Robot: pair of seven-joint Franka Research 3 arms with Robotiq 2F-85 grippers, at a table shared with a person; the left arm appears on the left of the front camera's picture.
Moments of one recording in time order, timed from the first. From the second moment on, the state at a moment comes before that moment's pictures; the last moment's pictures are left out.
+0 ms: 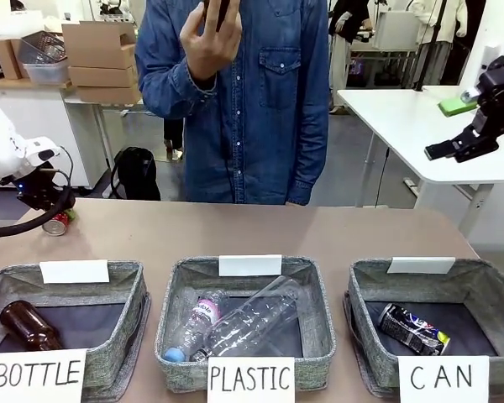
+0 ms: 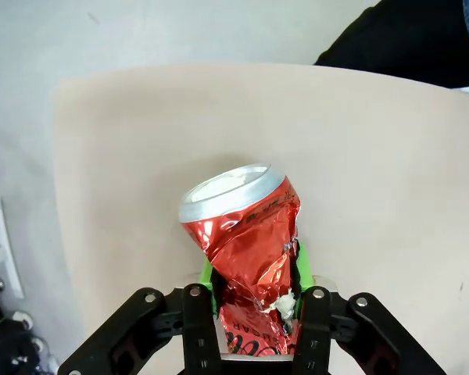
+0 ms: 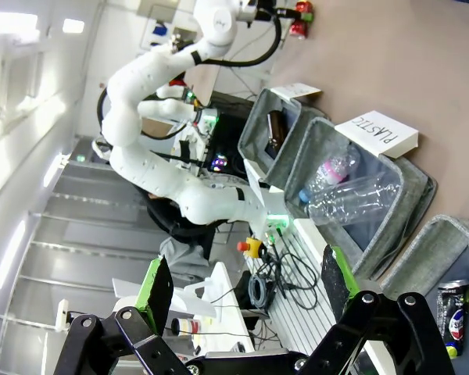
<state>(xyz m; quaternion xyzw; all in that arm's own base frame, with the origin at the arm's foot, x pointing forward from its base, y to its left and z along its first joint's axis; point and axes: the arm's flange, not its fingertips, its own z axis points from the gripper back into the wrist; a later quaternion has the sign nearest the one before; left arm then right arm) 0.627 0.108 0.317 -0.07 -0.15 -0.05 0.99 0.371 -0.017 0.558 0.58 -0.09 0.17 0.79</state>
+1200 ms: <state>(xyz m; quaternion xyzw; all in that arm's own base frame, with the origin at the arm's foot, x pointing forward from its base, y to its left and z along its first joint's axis) 0.251 0.322 0.571 -0.32 -0.31 -0.10 0.89 0.371 -0.017 0.558 0.58 -0.09 0.17 0.79</state>
